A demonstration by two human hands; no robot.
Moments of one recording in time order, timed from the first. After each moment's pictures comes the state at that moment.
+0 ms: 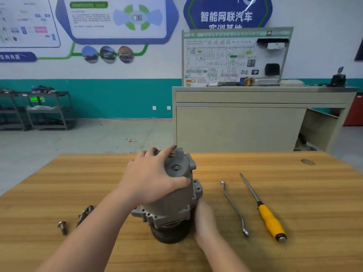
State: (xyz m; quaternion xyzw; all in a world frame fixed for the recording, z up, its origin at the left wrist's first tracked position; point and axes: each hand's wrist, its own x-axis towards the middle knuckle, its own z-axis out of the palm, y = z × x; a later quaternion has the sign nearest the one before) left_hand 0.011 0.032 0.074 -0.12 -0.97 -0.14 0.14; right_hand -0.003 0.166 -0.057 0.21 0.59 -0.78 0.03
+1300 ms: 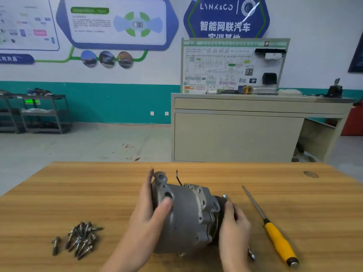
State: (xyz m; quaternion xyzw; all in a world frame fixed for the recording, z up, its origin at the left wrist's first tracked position) left_hand 0.030 0.027 0.008 -0.16 -0.78 -0.59 0.15; right_hand -0.003 0.207 -0.050 0.23 0.64 -0.67 -0.29
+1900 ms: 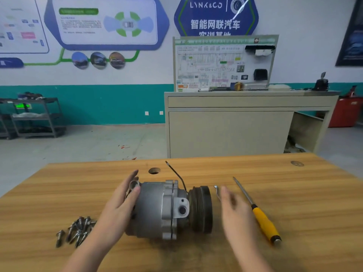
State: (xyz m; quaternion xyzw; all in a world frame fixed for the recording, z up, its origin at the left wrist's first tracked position) left_hand 0.026 -0.010 0.007 -0.10 -0.80 -0.58 0.12; right_hand 0.036 0.236 -0.032 0.16 0.81 -0.51 -0.24
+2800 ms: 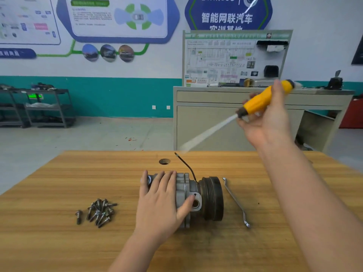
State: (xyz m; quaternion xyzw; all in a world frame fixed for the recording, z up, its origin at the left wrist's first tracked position) left_hand 0.046 0.035 -0.006 -0.13 -0.97 -0.05 0.21; right_hand 0.002 0.244 0.156 -0.01 0.35 -0.91 -0.23
